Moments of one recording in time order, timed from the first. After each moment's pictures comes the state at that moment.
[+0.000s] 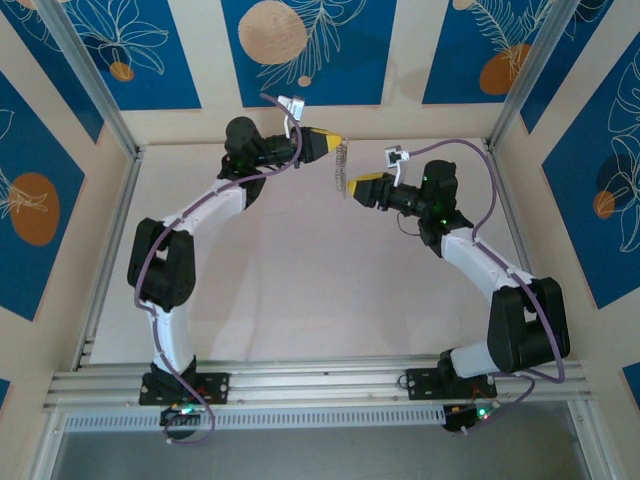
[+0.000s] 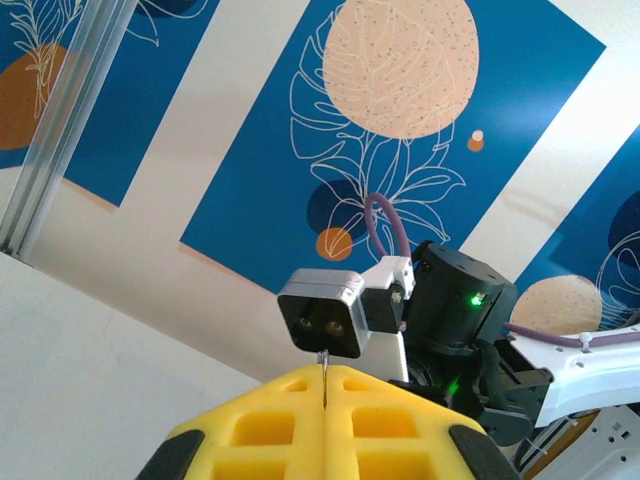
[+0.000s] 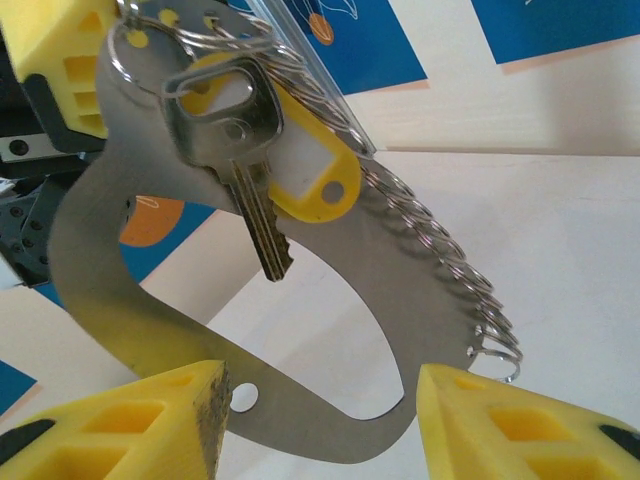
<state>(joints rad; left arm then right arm) -0.43 1.94 1.57 0.72 1.05 -0.85 0.23 1.41 0.92 0.33 -0.80 0.48</state>
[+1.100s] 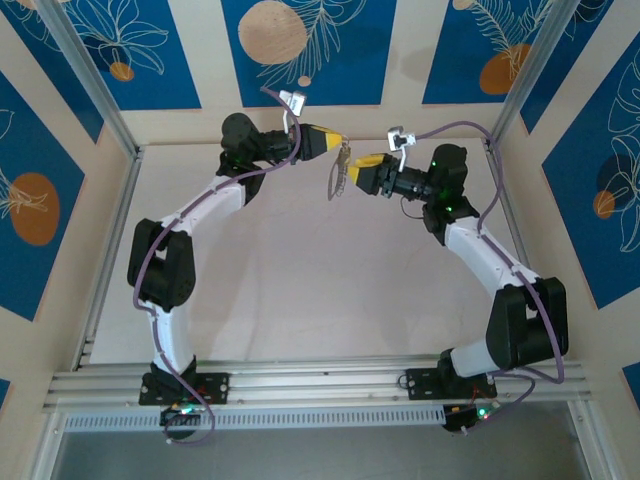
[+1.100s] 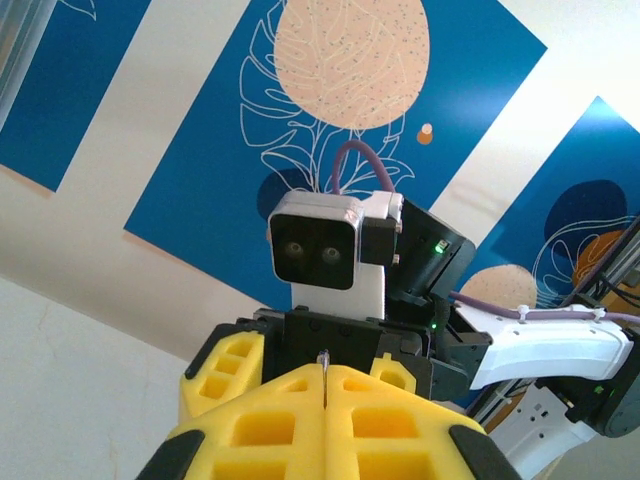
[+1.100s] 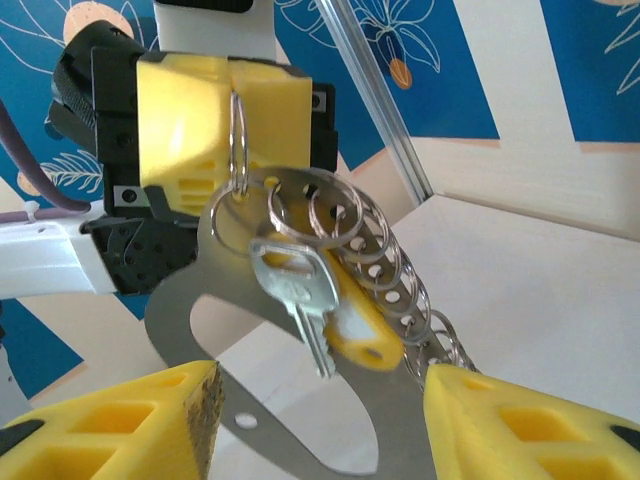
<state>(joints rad) -0.43 1.94 1.62 0.77 1.14 -0.99 0.21 1.44 1.05 0.38 -0.94 0.48</state>
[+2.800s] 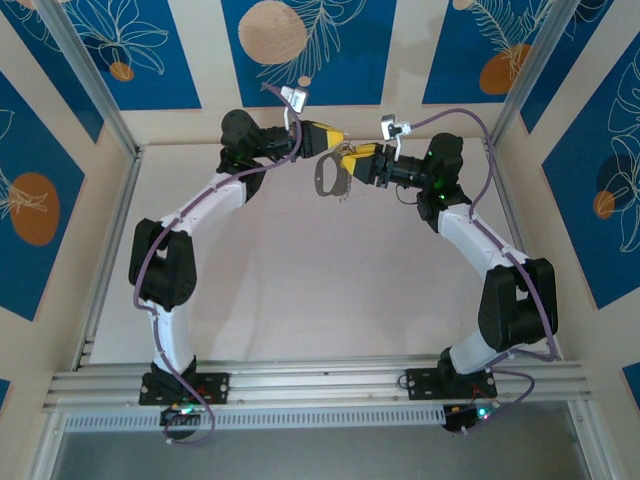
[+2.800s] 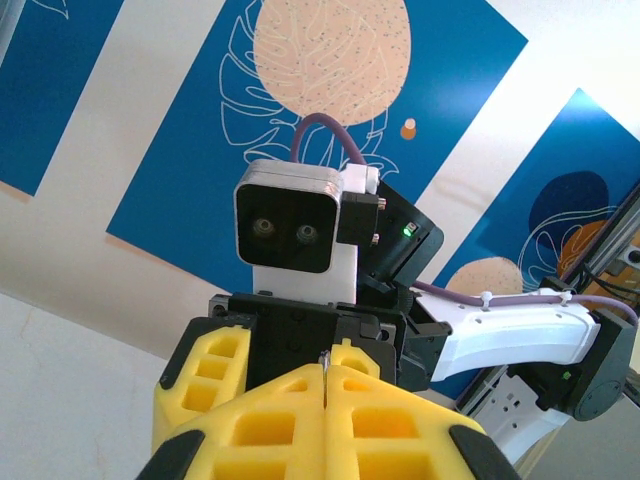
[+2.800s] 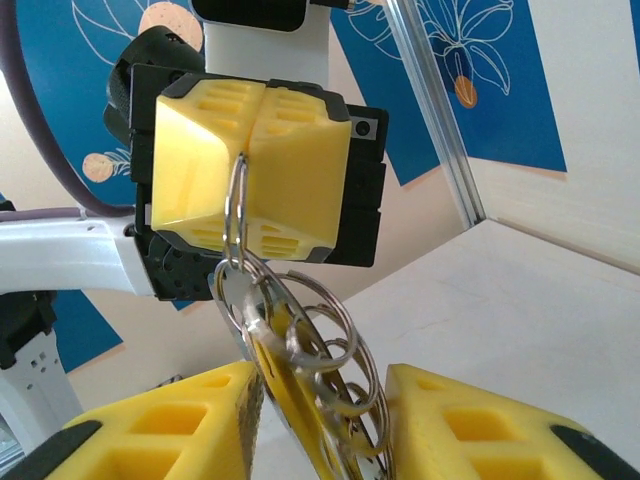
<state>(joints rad) -0.44 1.95 1.67 0.76 1.17 -1.00 0.22 1.54 1.15 0.52 -1.07 0.53</state>
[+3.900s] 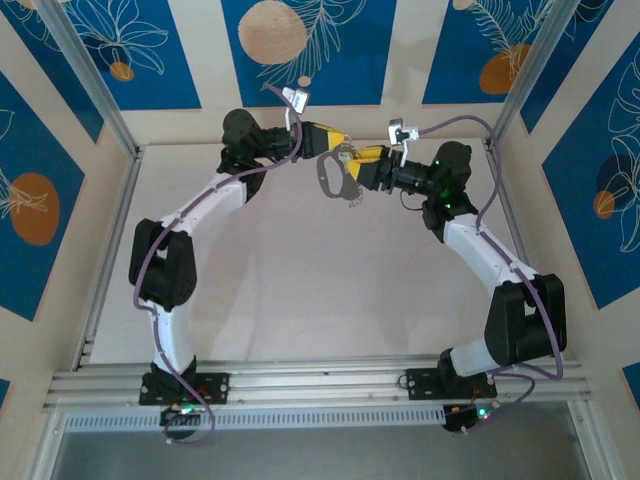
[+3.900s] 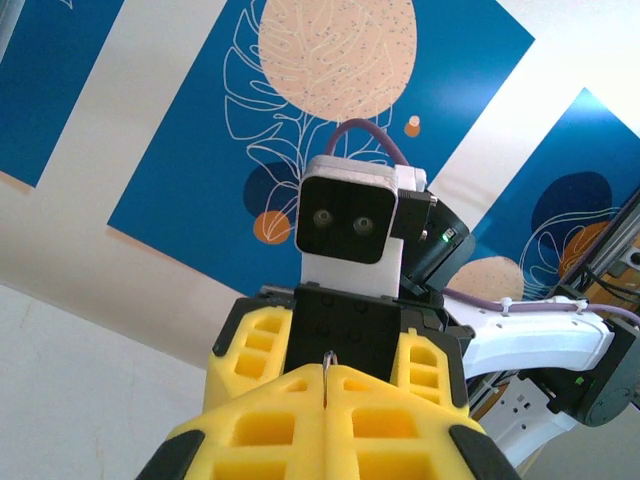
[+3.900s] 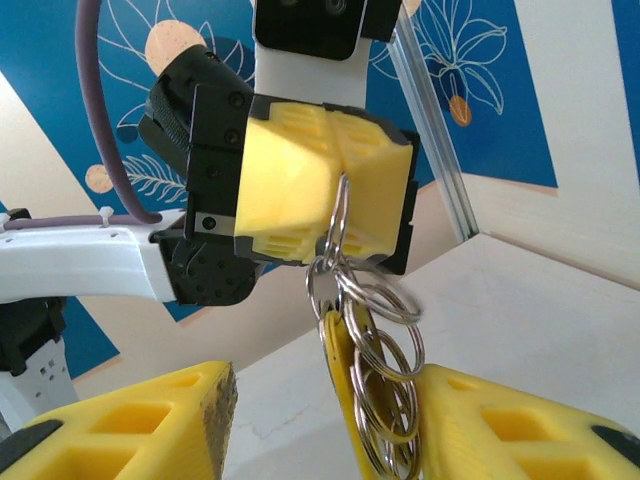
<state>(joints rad) -0.44 1.95 1.67 0.74 1.17 -0.99 0.20 1.45 1.07 0.55 -1.03 0.56</state>
